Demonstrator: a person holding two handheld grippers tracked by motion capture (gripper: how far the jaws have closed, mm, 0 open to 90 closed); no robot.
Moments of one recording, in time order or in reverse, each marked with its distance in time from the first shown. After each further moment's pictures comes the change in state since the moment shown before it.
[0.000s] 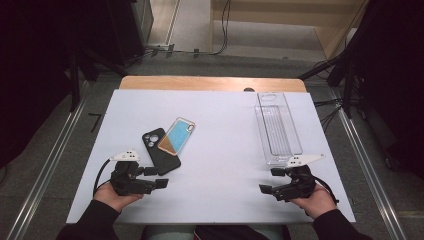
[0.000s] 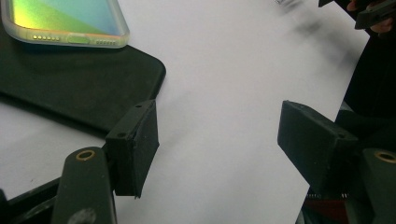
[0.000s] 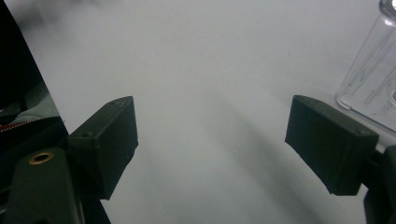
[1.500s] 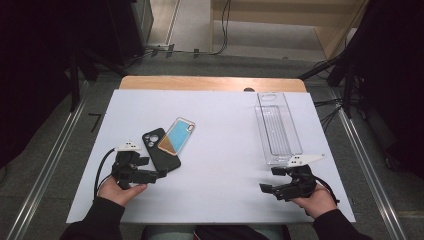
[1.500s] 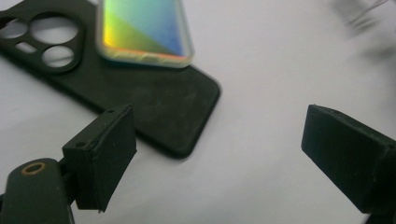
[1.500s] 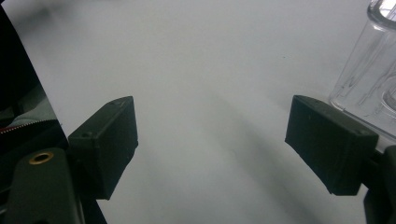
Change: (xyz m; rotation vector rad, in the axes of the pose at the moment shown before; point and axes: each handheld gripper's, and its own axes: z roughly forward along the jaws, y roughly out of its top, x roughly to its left) left arm 0.000 0.020 0.000 -0.027 0.172 -0.098; right arm 0.000 0.000 -0.001 -0.014 -0.011 0.003
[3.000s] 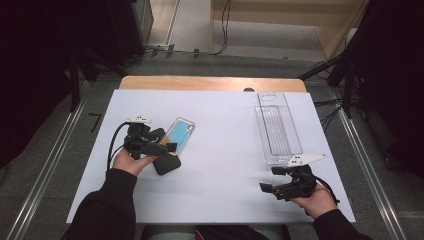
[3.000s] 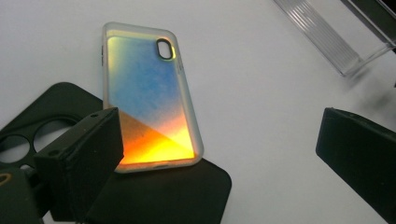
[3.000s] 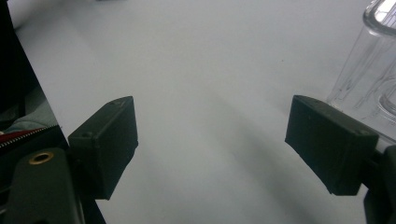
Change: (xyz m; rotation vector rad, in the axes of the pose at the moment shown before) left arm 0.017 0.067 0.032 -0.035 0.019 0.019; right arm 0.001 0.001 -0.001 -0.007 -0.005 0.001
